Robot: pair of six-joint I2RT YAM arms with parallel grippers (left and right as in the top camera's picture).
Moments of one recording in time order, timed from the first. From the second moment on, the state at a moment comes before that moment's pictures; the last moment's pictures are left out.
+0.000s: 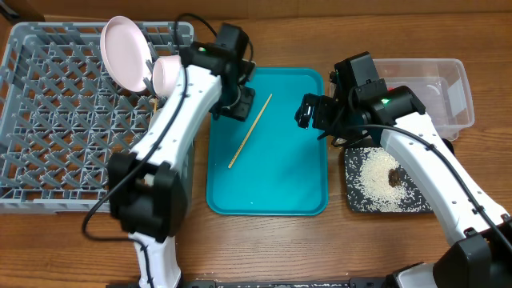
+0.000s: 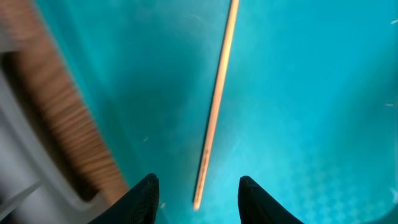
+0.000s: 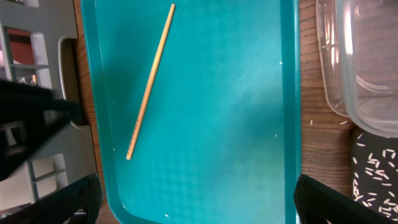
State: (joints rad) left arm -0.35 2.05 1.84 -1.19 0.06 -0.03; right arm 0.35 1.61 1.38 -0.89 -0.24 0.57
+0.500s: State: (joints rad) left arm -0.39 2.30 1.83 -1.12 0.09 -0.02; right arm 0.35 1.61 1.38 -0.89 -0.24 0.57
